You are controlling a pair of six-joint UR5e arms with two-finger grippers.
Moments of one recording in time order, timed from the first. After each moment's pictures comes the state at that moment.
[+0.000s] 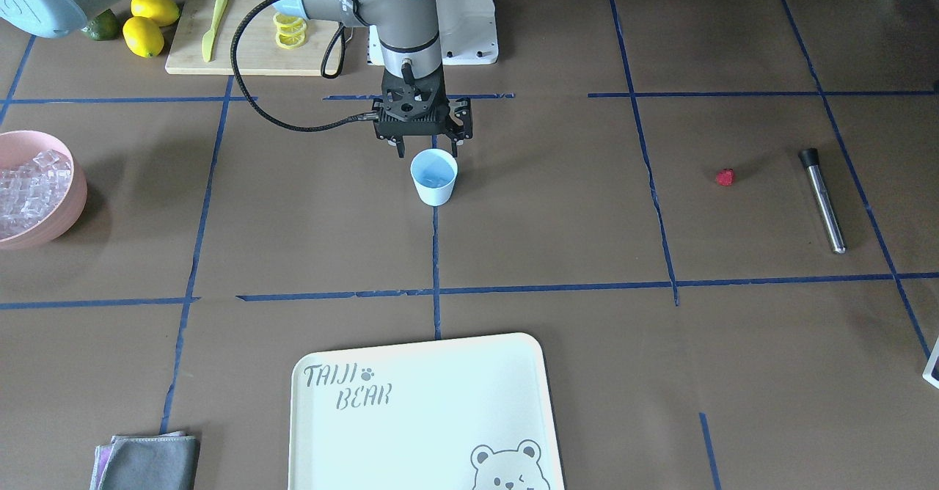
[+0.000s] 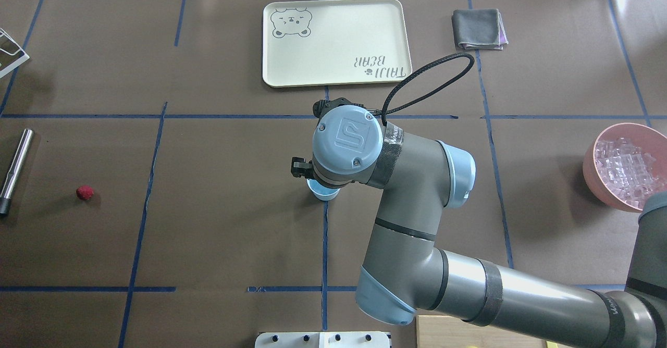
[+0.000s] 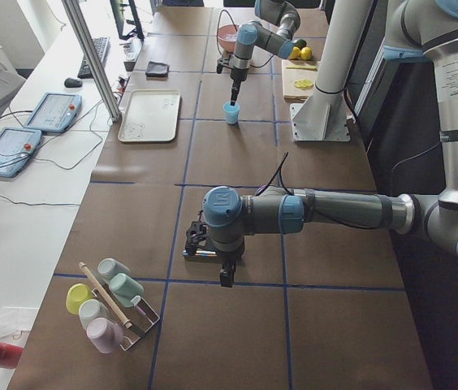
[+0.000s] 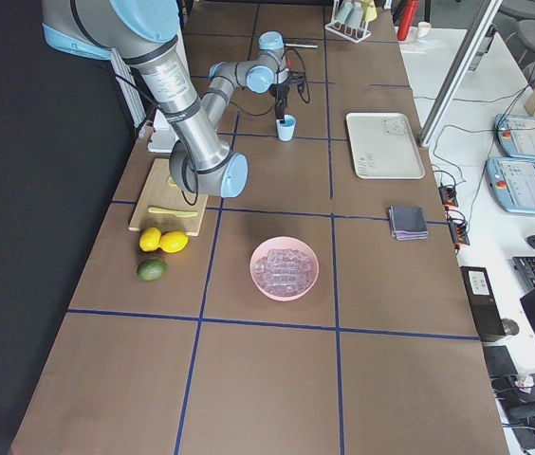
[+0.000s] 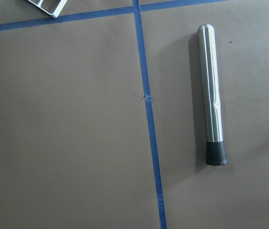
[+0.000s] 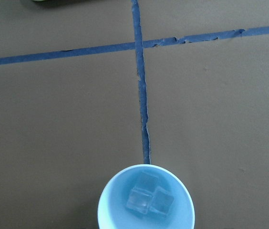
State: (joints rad) left arm -1.55 -1.35 -1.84 -1.46 -2.36 0.15; right arm 0.43 -0.80 1.71 -1.63 1.71 1.38
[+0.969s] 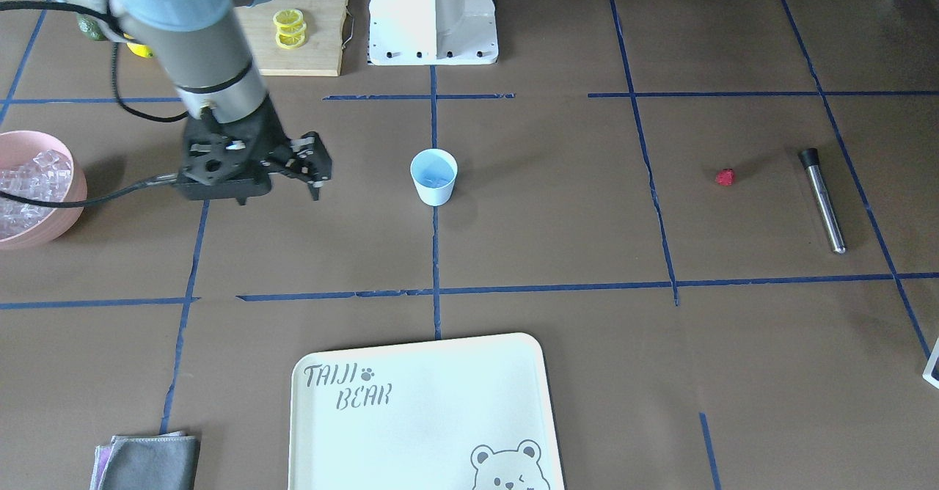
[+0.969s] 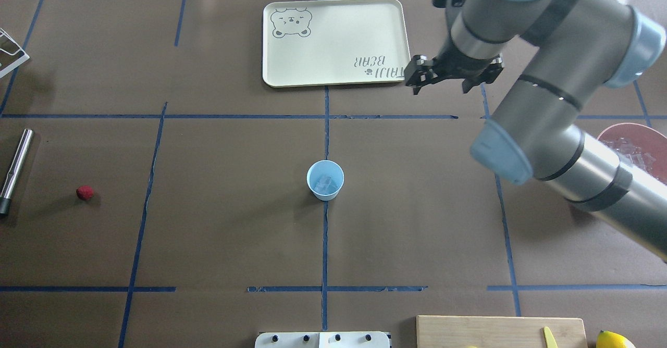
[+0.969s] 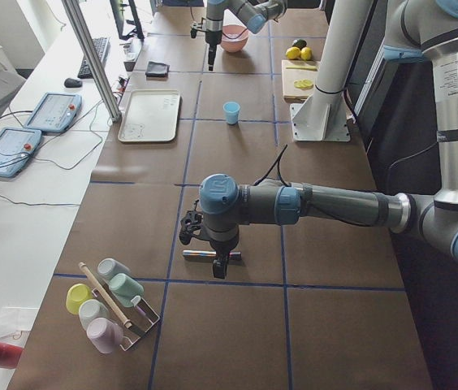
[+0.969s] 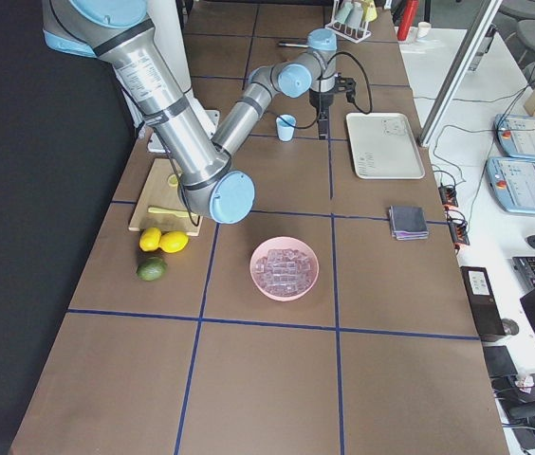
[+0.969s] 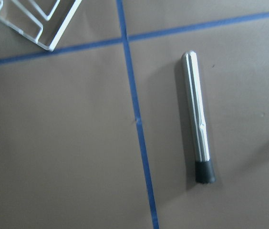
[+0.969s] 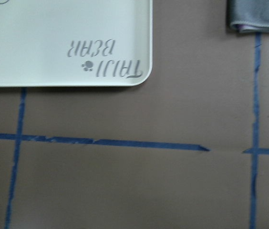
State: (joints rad) left arm -1.55 -1.41 -1.87 -1.48 -2.35 0.14; right arm 0.89 -0.99 1.85 -1.78 2.05 0.83
